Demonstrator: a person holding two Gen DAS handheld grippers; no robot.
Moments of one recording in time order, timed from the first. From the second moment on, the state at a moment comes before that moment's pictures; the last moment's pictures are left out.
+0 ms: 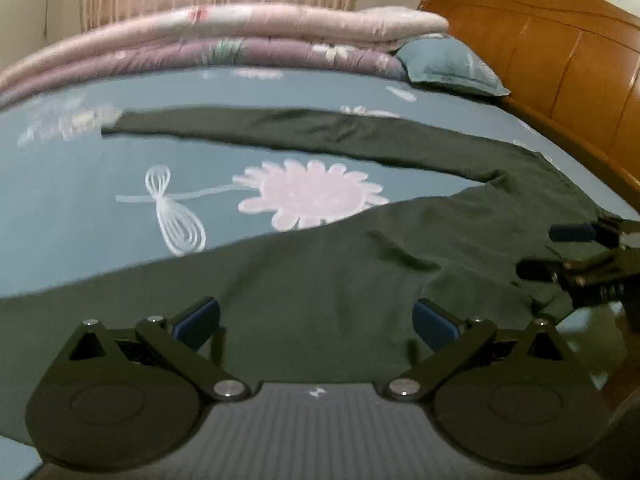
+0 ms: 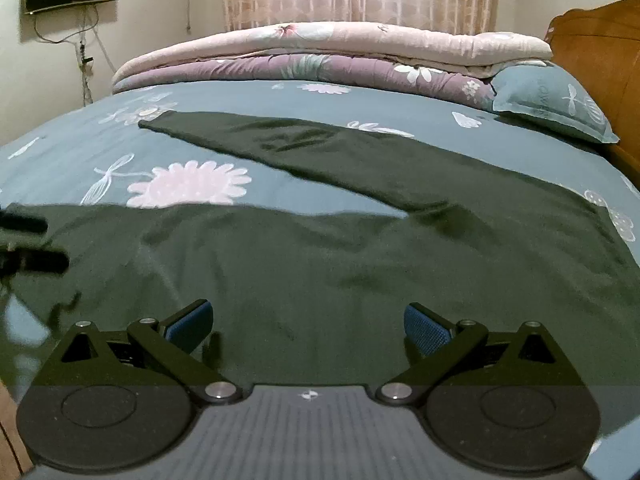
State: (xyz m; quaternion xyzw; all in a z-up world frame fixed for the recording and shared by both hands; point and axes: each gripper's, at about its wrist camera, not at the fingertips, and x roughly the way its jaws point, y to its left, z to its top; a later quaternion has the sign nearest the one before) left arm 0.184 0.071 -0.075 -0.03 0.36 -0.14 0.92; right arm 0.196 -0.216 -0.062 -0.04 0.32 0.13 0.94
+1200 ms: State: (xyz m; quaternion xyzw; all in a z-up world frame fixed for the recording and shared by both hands) left arm 0.279 0.079 -0.024 -0.06 0.47 -0.25 0.84; right arm 0.301 -0.227 -0.052 -0.02 0.56 0.08 0.82
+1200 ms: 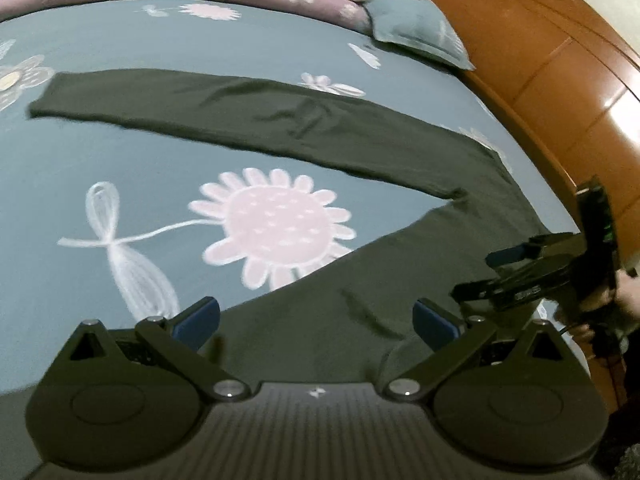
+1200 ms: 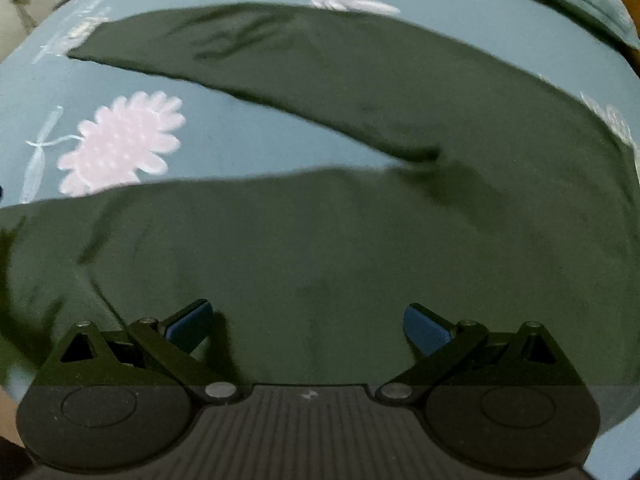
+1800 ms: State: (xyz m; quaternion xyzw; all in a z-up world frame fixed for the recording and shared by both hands) left arm 0.315 0.005 -0.026 -0.03 0.48 -0.36 0.80; right arm 0.252 -0.290 -0.037 0.03 0.50 -0.06 0.86
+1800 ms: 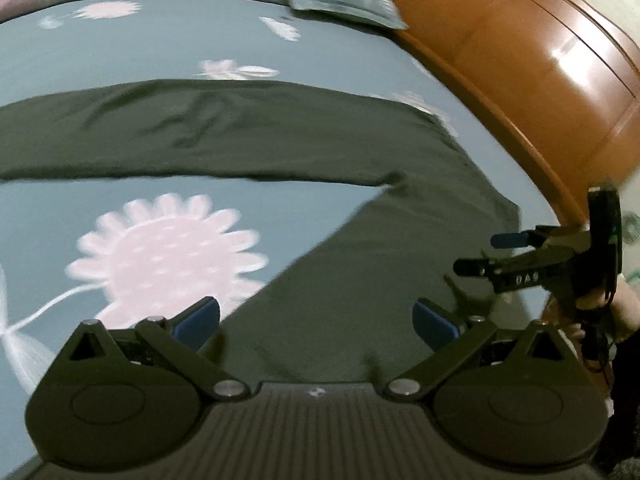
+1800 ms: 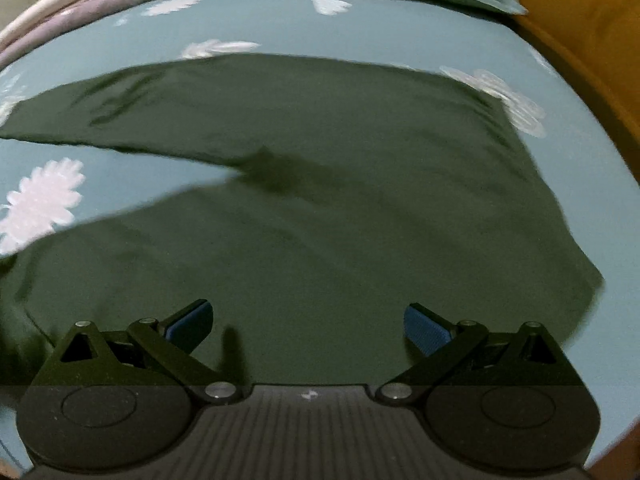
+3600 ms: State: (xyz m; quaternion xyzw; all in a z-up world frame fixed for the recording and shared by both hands) left arm 0.342 -0.139 -0.066 0.03 0.53 -0.48 0.70; right arm 0.218 -0.322 -0.074 0.06 0.46 -0.07 0.88
